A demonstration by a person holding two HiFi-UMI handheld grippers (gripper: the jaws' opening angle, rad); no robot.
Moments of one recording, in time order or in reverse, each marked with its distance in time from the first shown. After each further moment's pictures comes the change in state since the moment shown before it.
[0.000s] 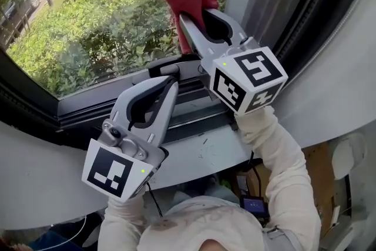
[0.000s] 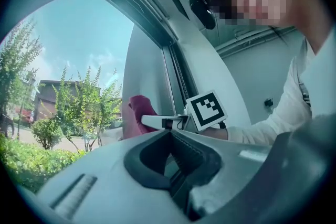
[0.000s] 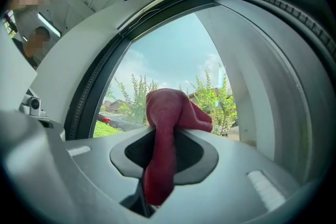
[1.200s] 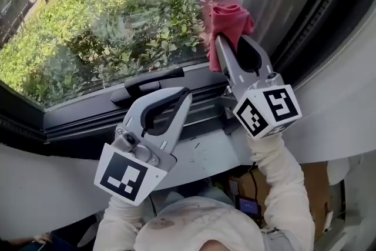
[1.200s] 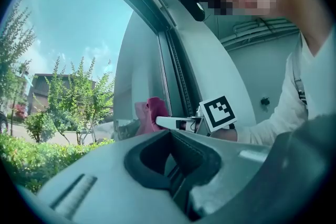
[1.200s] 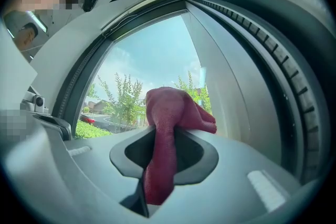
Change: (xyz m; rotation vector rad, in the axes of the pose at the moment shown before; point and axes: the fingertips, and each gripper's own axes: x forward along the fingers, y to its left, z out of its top) left arm 0.073 -0.024 -0.036 -0.019 0.057 -0.062; right arm -0.063 -0.101 -0.040 0.052 -0.015 -0.169
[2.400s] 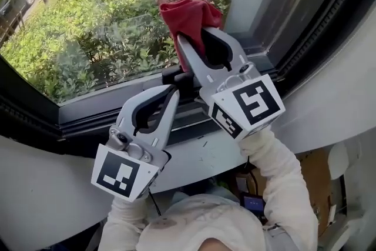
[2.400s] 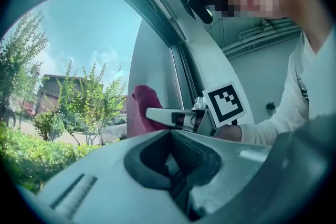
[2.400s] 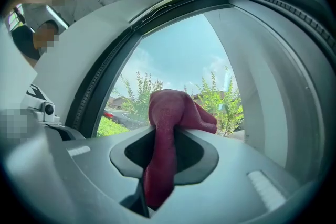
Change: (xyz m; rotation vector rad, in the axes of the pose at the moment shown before) left arm -0.088 0.054 -0.001 -0.039 -0.057 0.075; right arm 0.051 0.156 0.015 -0.136 -0.004 0.191
